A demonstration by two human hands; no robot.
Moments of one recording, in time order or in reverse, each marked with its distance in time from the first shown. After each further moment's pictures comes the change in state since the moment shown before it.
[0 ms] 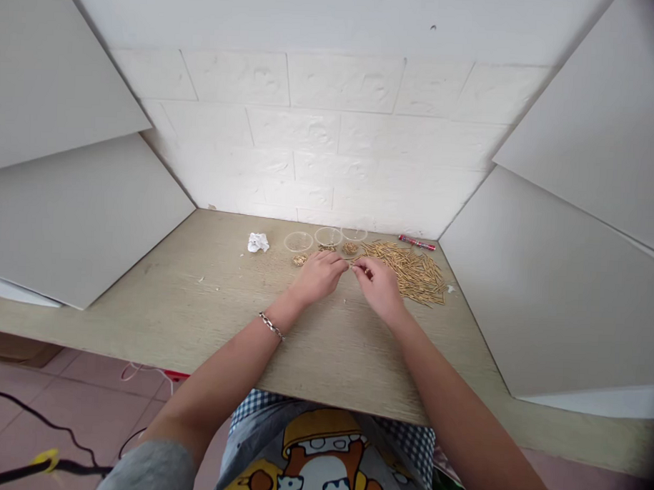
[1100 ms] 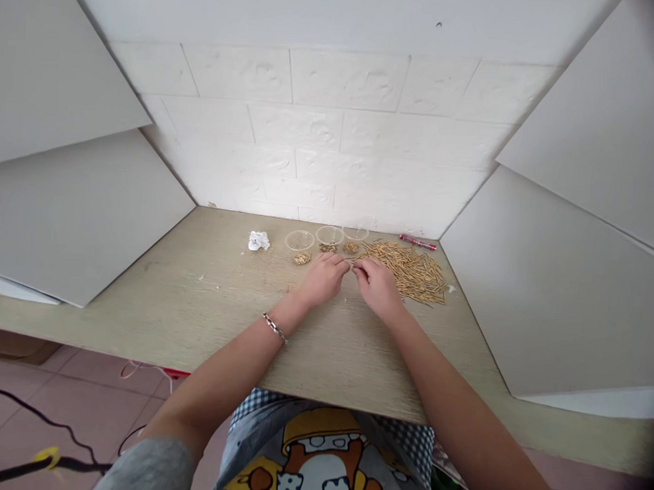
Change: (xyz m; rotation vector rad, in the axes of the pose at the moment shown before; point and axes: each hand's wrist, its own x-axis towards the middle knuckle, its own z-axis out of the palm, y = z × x) left_hand 0.000 0.009 0.002 0.218 0.003 0.051; right_hand -0.001 0.009 0.005 -0.115 -0.026 -0.153
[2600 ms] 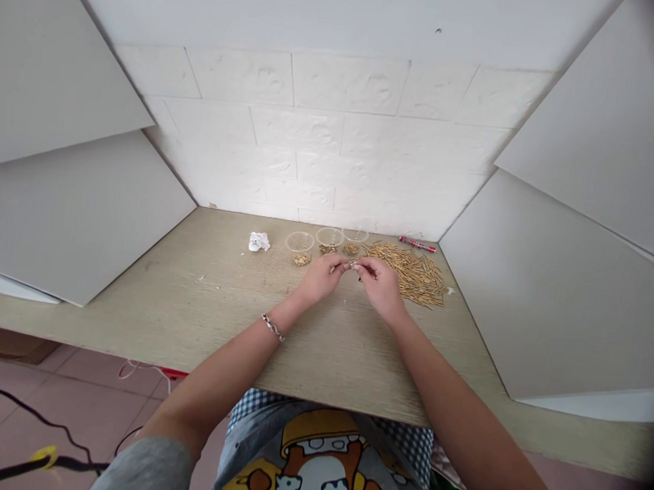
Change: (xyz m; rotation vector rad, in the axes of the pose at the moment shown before) left_hand 0.007 0.003 -0.006 -0.609 0.101 -0.328; right_hand 0.002 -0.001 -0.001 0.328 0.099 0.232
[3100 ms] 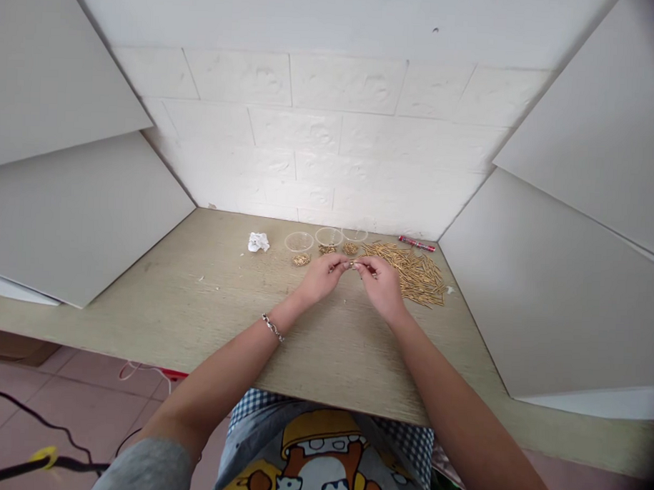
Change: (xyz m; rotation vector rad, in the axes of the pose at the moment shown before) left_hand 0.000 0.002 0.000 -0.079 -0.005 -0.026; right_hand 0.001 -0.009 -0.004 -0.072 0.018 -0.046
